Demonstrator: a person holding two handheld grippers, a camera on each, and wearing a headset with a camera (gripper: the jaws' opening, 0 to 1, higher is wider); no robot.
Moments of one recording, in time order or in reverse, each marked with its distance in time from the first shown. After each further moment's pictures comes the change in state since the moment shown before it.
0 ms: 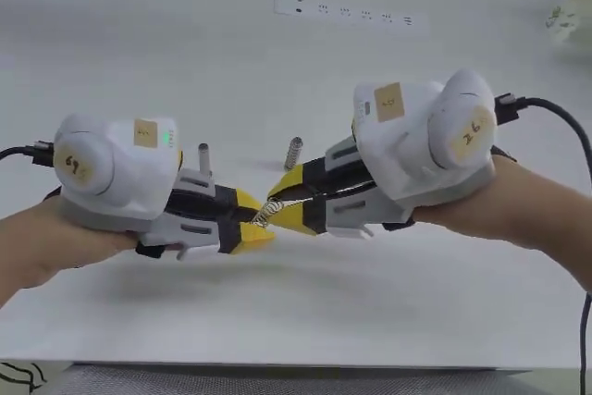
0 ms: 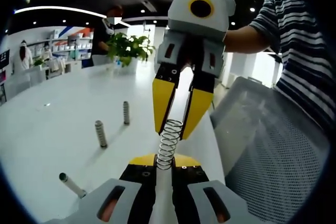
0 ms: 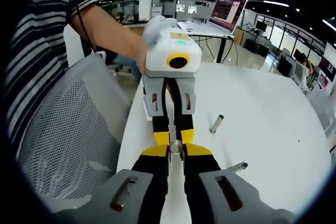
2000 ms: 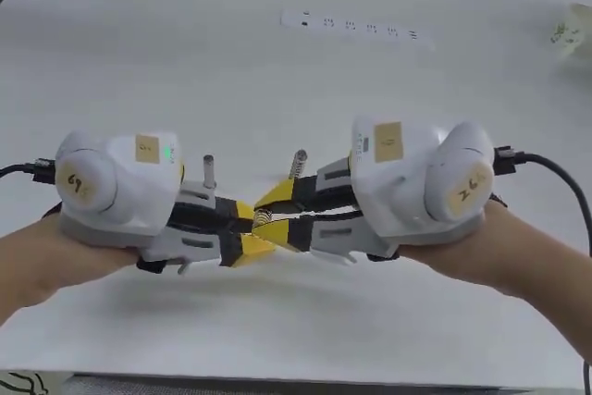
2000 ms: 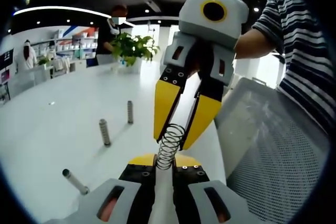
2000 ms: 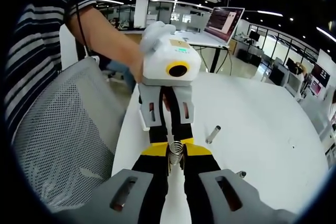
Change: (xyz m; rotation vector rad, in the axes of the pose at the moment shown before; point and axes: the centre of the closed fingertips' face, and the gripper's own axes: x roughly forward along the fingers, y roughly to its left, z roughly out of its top) left arm -0.006 0.001 -0.003 -0.010 0.001 0.040; right arm 0.009 0.002 0.012 -0.035 -0.067 -0.077
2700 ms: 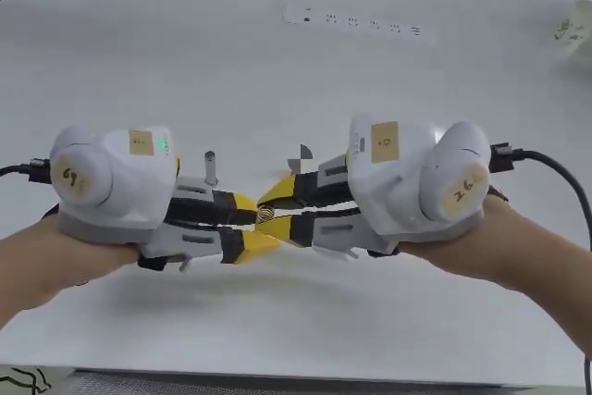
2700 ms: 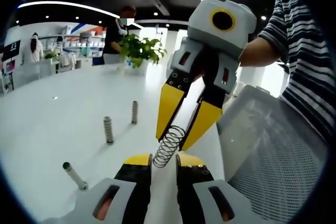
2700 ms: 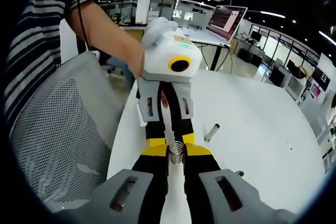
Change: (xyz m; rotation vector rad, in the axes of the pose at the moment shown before) left arm -0.001 0.006 0.001 -0.070 -0.031 0.031; right arm 0.003 -0.005 -0.005 -0.026 0.024 -0.010
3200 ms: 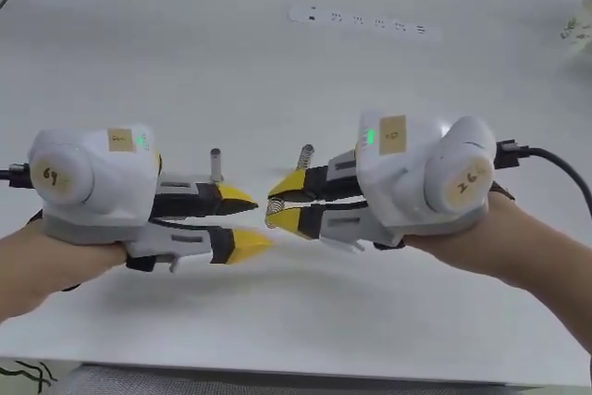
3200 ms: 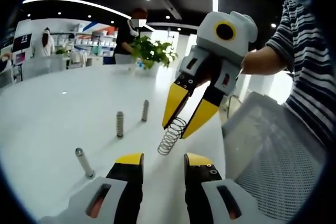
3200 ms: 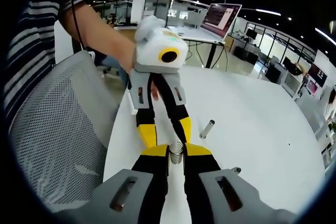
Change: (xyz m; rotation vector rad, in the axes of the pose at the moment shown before) left arm -0.018 0.011 -0.005 -0.065 -0.034 0.077; right arm 0.000 -0.007 -0.006 0.022 0.009 -0.030
